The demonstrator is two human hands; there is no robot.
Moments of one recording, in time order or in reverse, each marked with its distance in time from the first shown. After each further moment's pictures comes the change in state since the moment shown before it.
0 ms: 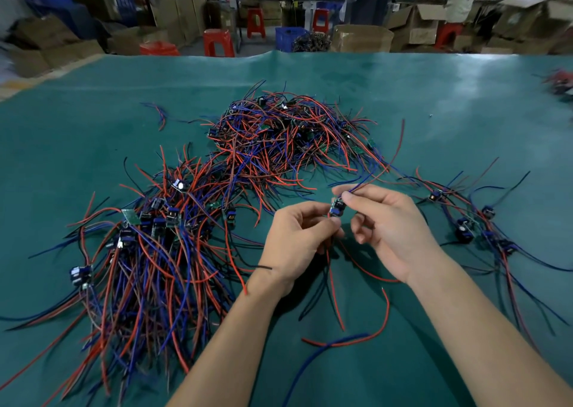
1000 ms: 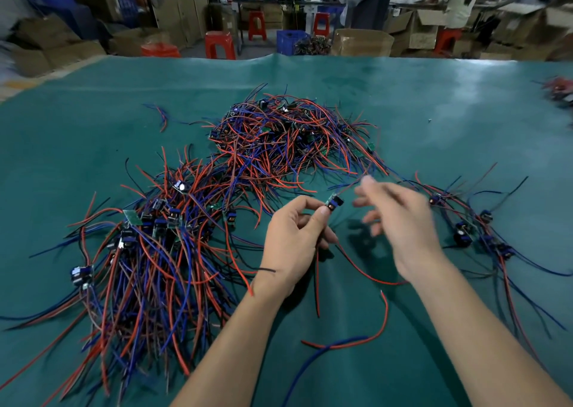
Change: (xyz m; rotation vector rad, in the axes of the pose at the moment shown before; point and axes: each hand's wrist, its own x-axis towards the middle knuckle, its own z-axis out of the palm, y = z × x) left_hand 0.004 -0.004 0.001 0.083 0.122 0.047; right_hand 0.009 0.004 -0.013 -0.325 0.294 -0.226
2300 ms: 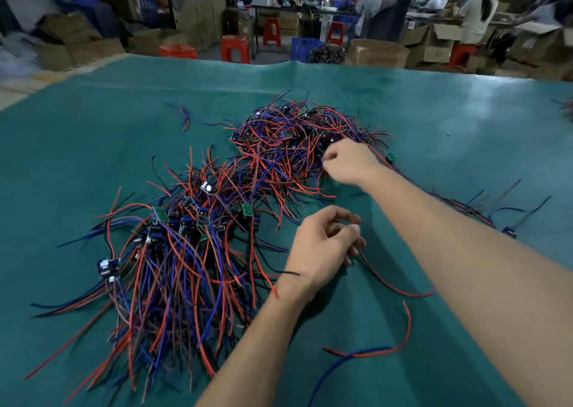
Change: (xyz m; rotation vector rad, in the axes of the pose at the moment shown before) left_hand -0.001 0.006 0.000 -0.026 -0.094 -0.074; right_hand 0.099 -0.053 0.096 -1.002 -0.382 -0.111
